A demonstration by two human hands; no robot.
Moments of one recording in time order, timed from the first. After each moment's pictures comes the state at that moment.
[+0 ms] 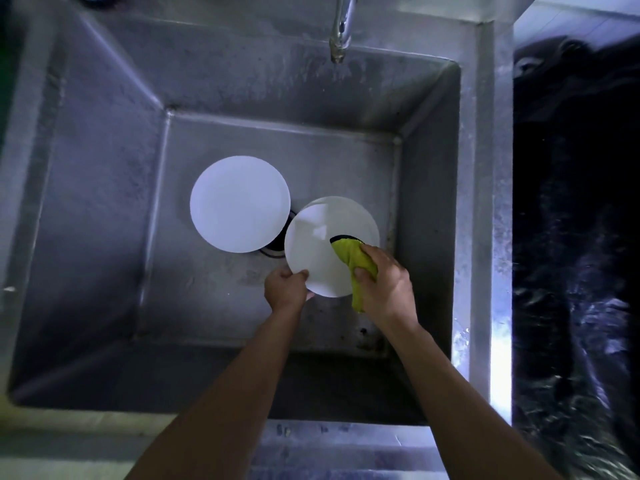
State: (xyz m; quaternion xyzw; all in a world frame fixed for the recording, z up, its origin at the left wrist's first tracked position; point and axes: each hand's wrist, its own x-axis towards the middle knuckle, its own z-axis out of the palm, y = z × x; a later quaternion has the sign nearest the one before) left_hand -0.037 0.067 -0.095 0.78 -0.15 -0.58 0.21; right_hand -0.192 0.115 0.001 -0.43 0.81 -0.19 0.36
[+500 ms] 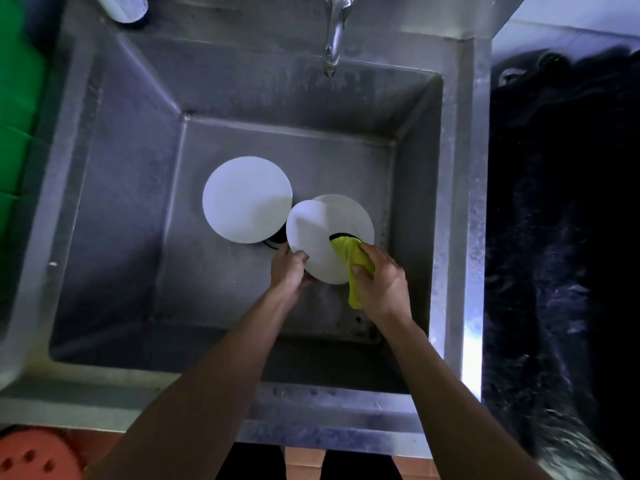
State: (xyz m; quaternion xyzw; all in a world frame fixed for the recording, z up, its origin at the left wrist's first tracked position) left_hand -0.042 0.055 -0.044 0.69 -0.16 -0.67 0.24; right_hand -0.191 0.132 0.036 -0.44 0.79 -0.22 0.36
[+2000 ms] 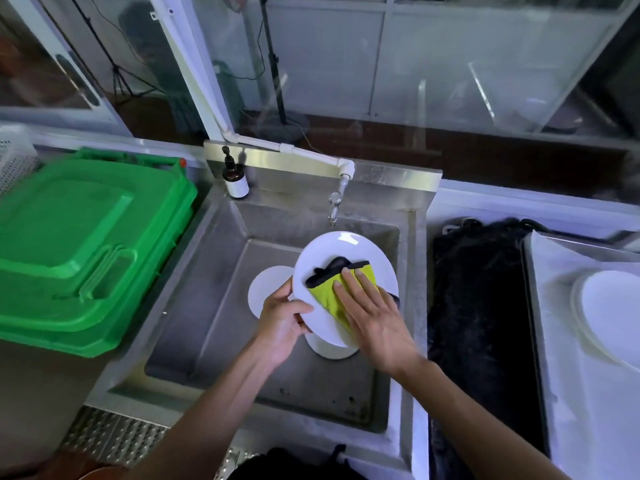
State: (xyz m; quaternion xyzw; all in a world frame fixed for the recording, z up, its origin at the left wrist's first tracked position) left_hand -0.027 0.102 0.258 0.47 -0.29 -0.73 0.39; right_hand -0.225 0.144 0.220 -0.79 0.59 -0.15 0.08
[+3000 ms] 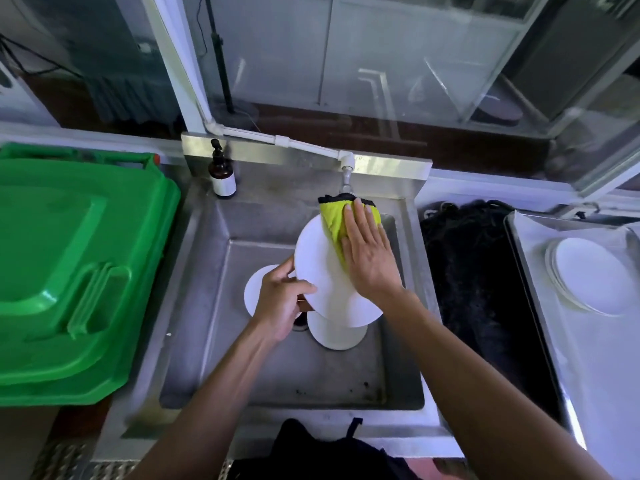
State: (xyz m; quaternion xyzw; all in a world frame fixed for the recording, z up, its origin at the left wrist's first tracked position) left_hand 0.065 0.033 0.255 0.41 -0.35 -0.77 0.34; right_hand -0.128 0.040 0.261 -0.65 0.74 -0.16 0.05
